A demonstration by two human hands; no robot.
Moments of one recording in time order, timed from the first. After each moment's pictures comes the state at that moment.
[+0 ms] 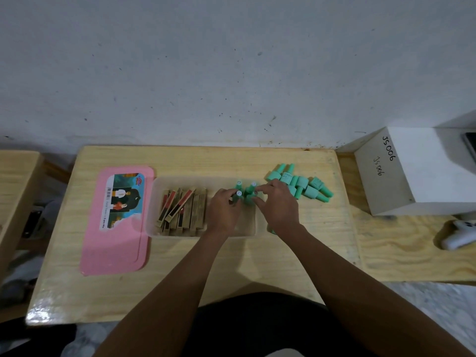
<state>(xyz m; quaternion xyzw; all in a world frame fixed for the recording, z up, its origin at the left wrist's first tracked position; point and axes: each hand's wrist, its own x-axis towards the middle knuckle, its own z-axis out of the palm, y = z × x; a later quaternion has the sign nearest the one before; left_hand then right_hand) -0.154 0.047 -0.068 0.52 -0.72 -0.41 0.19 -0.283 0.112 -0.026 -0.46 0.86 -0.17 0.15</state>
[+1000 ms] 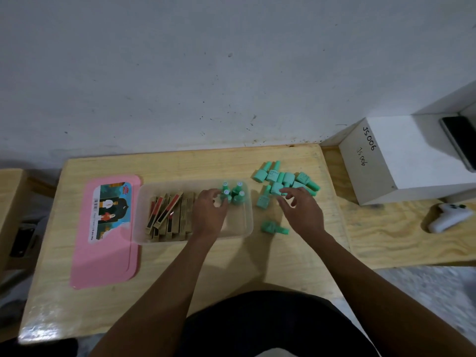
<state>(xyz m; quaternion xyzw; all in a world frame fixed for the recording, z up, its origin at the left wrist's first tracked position) -0.152 0.052 -0.054 0.56 -0.72 -0.35 0.22 -0.341 0.178 -0.029 -0.37 0.88 -0.23 0.16</state>
